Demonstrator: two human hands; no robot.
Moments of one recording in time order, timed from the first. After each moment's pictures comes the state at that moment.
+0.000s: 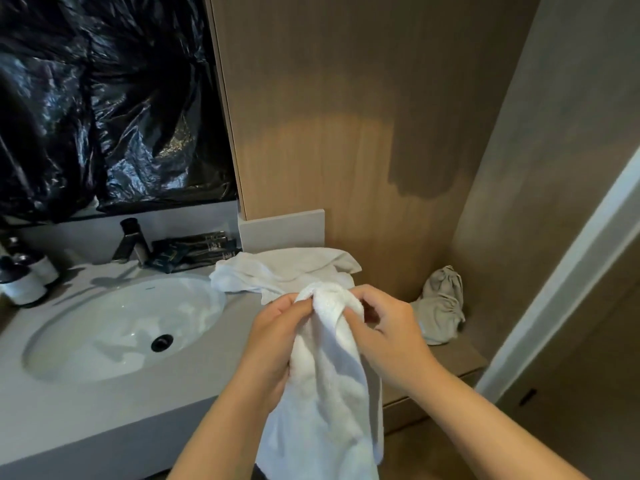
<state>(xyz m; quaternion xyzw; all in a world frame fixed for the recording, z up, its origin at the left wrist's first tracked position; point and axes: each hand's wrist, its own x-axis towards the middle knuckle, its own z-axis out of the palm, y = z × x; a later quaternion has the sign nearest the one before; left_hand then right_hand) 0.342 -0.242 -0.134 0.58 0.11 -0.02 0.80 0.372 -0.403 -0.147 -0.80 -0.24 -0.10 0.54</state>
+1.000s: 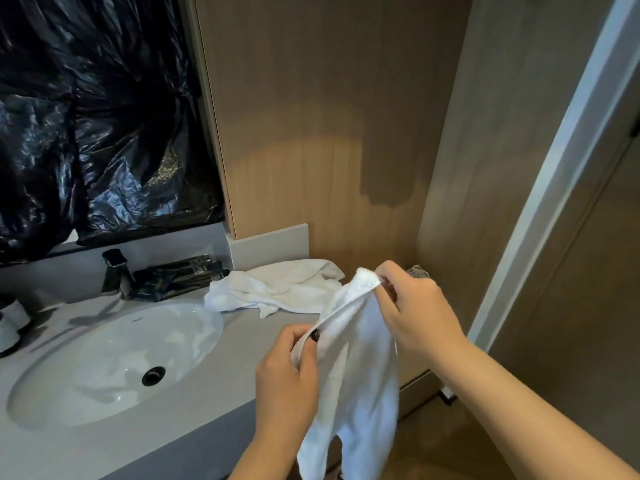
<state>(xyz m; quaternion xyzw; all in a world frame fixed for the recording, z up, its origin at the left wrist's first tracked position) 0.285 -0.200 -0.169 0.81 -0.01 0.19 0.56 0.319 -0.383 -0.096 -0.93 -0.11 -0.25 0.25</state>
